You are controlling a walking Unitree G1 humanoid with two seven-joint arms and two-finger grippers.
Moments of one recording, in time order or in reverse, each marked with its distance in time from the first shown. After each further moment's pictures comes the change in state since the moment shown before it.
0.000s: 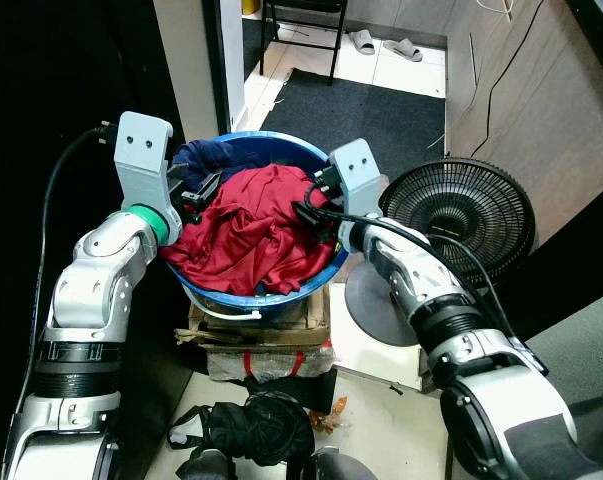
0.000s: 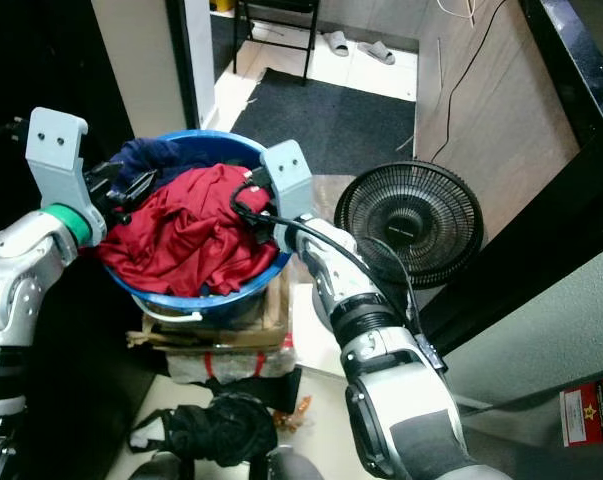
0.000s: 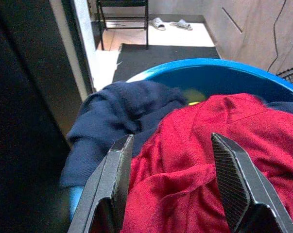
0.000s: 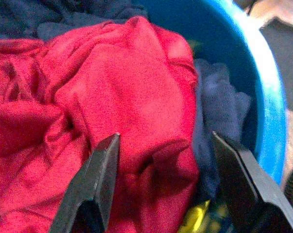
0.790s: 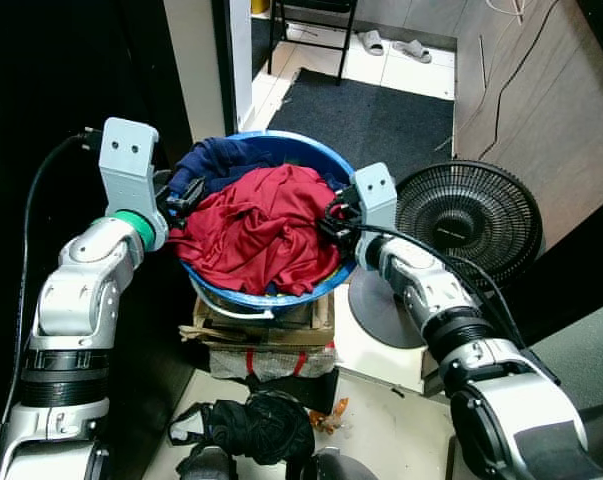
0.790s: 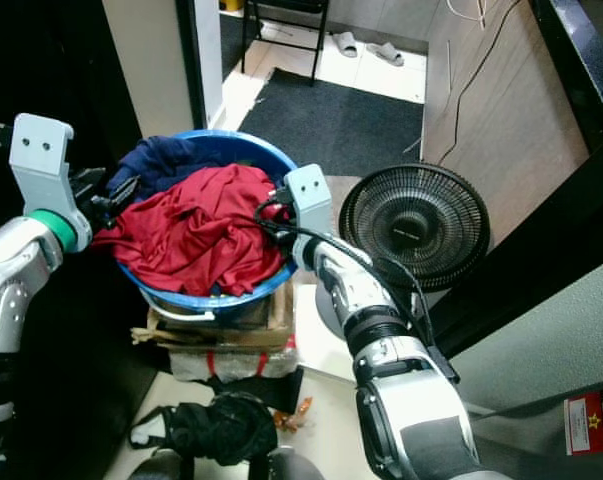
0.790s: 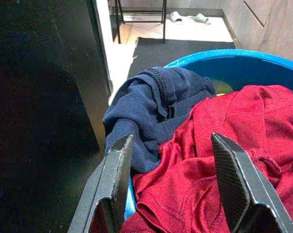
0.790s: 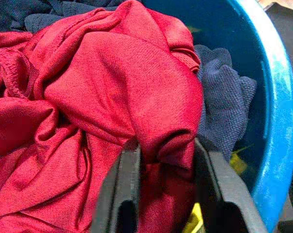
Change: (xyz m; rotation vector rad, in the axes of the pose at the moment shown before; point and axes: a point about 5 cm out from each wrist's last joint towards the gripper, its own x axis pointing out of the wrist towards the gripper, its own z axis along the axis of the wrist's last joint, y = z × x) left arm -0.007 0.010 0.000 0.011 0.021 0.043; right arm -0.002 -0.006 -0.008 0.061 0.014 -0.031
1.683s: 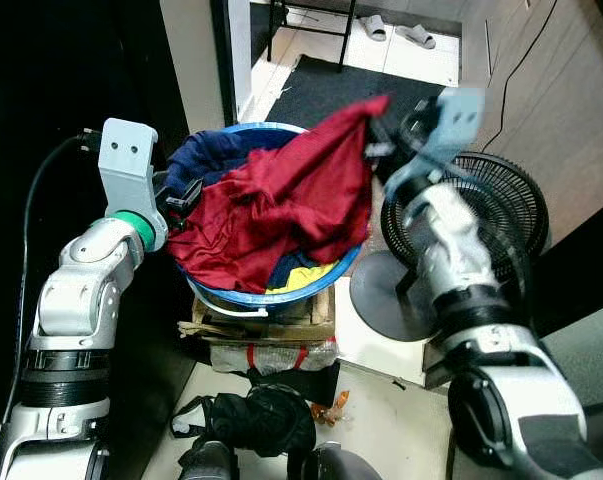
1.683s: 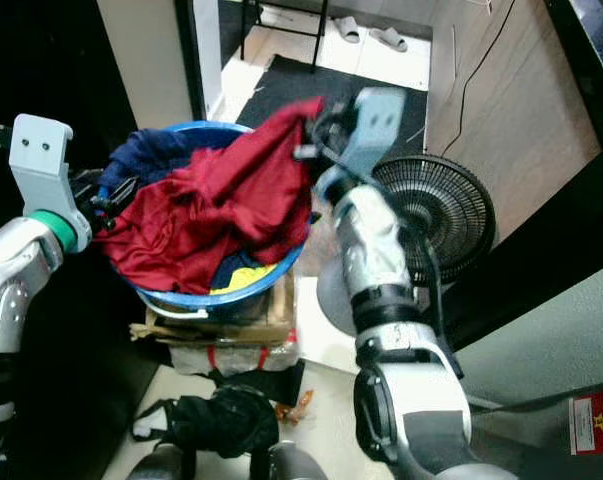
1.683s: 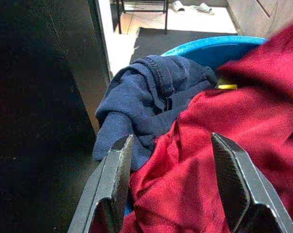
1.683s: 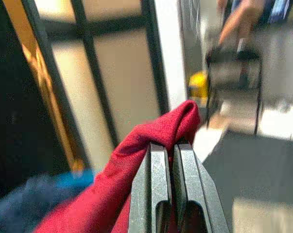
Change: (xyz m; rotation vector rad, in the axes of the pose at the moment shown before) left arm 0.000 0.000 -0.001 -0.006 0.007 0.014; right arm -0.034 -0.027 0.128 0.109 -0.725 -0.132
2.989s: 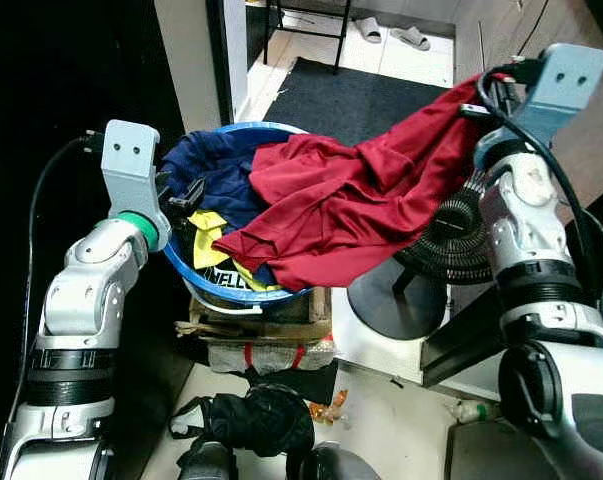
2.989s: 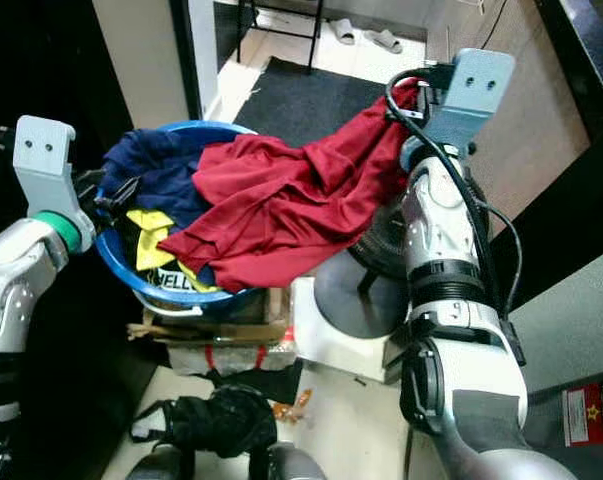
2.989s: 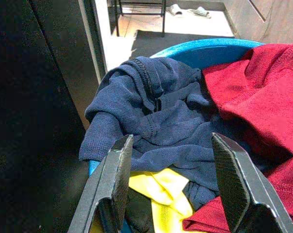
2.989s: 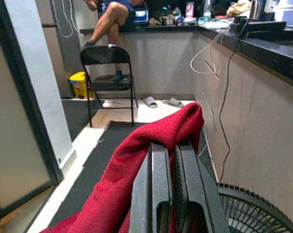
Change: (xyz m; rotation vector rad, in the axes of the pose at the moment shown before) left arm 0.002 -0.003 -0.002 -0.017 -0.003 0.000; right arm -0.021 -0.084 0.013 -0.227 0.111 -0.499
